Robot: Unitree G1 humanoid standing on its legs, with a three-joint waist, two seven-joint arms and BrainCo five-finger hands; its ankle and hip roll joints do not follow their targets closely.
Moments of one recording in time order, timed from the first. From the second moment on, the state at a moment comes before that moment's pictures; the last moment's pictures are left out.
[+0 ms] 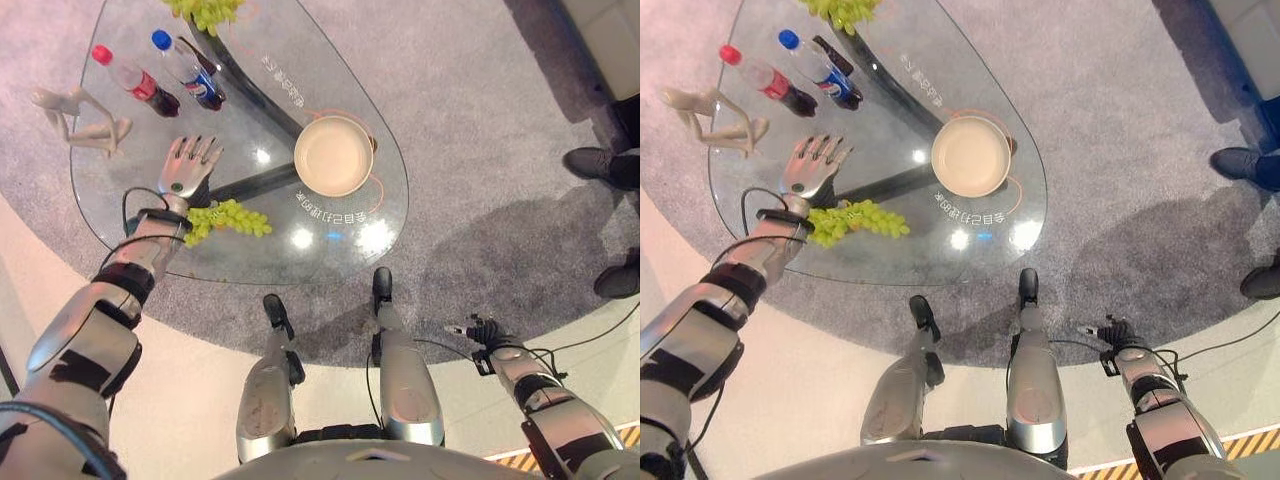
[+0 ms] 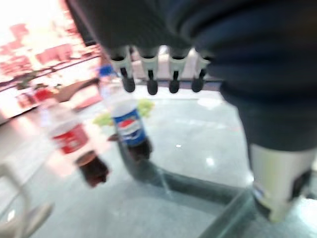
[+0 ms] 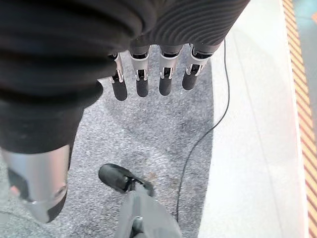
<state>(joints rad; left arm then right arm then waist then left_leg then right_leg) -0.87 0.71 -0.69 0.96 0.90 -0.03 0.58 -0.37 -0.47 0.26 1.20 0.08 0.04 -0.11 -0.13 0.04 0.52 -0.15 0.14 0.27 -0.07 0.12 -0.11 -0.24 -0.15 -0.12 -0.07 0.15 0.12</state>
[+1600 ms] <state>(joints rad) -0.98 0.76 -0.68 1.18 0.90 0.22 0.67 -0.34 -0.56 0.28 1.03 0.19 -0.08 -0.21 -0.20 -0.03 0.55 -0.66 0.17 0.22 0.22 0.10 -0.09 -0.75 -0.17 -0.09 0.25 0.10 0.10</state>
